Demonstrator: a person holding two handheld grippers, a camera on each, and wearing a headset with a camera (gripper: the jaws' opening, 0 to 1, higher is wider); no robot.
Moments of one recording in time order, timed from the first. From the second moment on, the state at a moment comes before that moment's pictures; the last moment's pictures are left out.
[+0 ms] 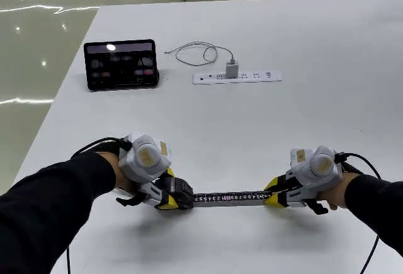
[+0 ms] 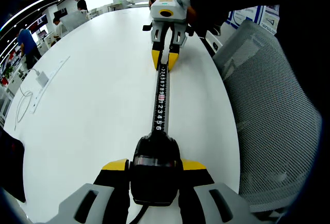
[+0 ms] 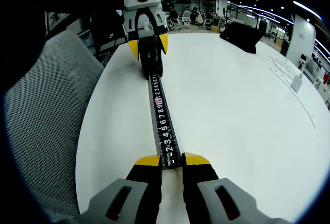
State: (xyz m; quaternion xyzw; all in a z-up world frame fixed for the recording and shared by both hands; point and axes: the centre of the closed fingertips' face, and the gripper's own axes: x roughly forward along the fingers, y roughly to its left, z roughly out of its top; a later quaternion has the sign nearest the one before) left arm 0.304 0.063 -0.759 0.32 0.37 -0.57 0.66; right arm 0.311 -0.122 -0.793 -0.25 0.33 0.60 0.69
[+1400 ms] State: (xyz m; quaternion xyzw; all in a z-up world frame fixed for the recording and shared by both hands) left arm 0.303 0.063 -0.759 0.32 0.37 -0.56 0.67; right arm 0.311 -0.154 -0.794 -0.25 0.34 0.59 0.69
